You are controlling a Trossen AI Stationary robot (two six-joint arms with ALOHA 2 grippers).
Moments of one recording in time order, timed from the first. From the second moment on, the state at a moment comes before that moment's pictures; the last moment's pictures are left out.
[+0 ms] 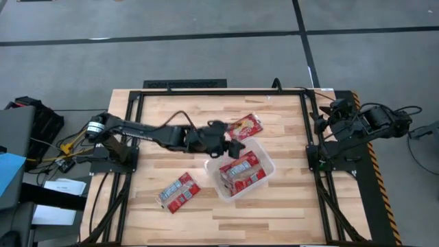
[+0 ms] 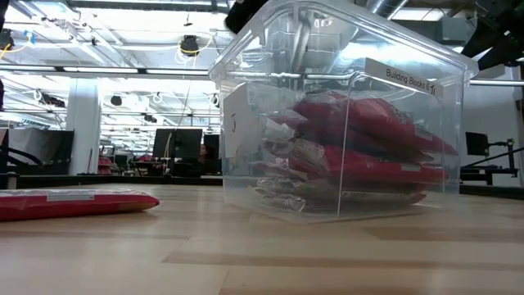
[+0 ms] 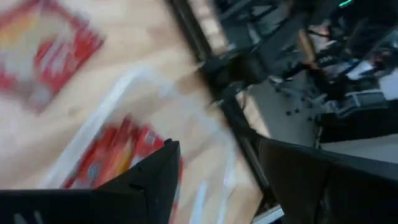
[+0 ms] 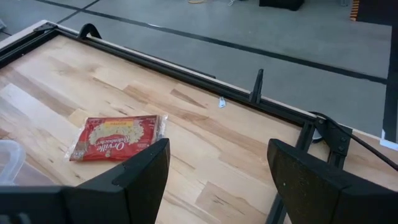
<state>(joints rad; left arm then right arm) -0.13 1.70 1.50 -0.23 -0.35 -1.15 0.27 0.41 0.91 -1.52 0.97 1.05</state>
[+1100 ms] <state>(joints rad) 0.38 2.12 1.56 -0.34 0.06 -0.34 0.27 0.41 0.91 -1.53 0.97 1.05</state>
